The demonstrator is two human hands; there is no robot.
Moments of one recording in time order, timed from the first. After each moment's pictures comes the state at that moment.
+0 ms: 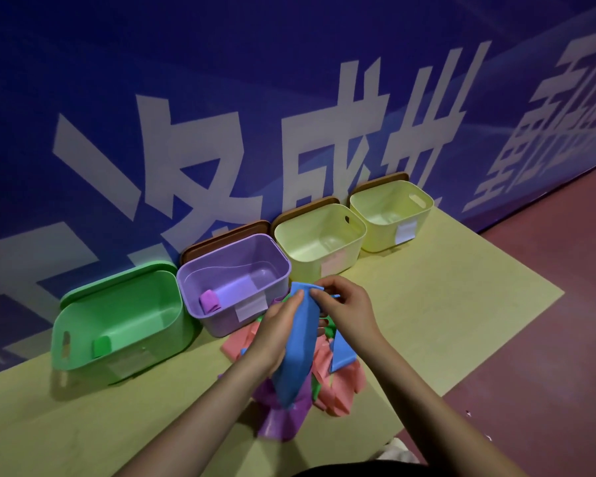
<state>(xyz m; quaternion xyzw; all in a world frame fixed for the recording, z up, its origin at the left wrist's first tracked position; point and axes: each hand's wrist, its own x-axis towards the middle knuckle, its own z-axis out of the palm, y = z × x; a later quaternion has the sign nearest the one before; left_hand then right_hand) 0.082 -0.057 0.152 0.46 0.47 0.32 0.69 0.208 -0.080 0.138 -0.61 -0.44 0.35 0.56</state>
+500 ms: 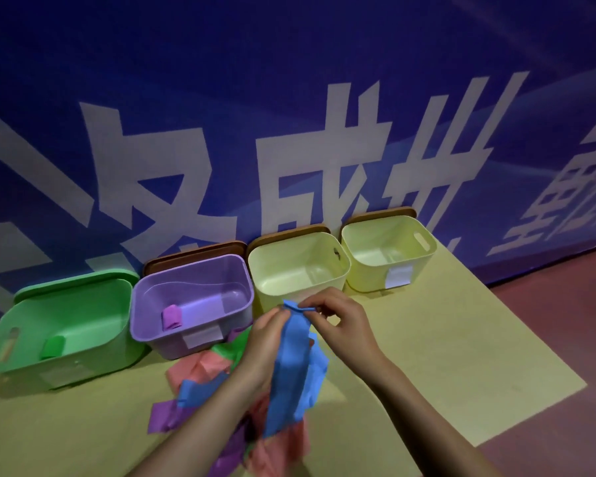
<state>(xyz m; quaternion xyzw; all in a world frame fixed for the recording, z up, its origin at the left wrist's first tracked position) 0.209 -0.018 0.137 0.38 0.52 0.44 0.62 0.348 -0.026 0.131 -0.51 -0.66 0.25 0.49</state>
